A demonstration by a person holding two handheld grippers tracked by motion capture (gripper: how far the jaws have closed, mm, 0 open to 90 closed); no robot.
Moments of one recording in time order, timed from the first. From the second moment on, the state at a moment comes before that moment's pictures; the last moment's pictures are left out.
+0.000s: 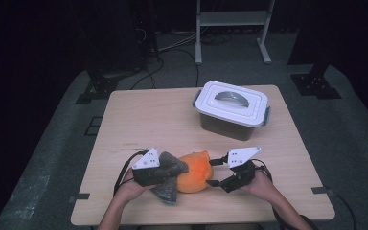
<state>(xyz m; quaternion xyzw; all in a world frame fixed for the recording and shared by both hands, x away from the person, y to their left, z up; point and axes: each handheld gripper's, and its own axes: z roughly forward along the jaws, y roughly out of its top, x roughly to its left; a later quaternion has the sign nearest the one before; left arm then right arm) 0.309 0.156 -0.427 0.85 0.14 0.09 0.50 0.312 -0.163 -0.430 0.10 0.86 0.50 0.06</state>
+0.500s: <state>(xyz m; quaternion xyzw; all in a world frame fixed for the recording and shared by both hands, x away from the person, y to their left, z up) 0.289 0.124 -0.406 0.85 0.08 0.08 0.52 0.309 -0.146 -0.431 0.10 0.86 0.50 0.08</state>
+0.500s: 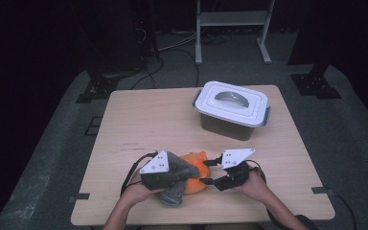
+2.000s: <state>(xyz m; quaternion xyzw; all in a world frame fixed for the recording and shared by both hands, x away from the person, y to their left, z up) 0.313 0.172 -0.422 0.84 0.16 0.08 0.51 0.312 -0.145 -0.440 0.11 0.87 0.48 0.07</state>
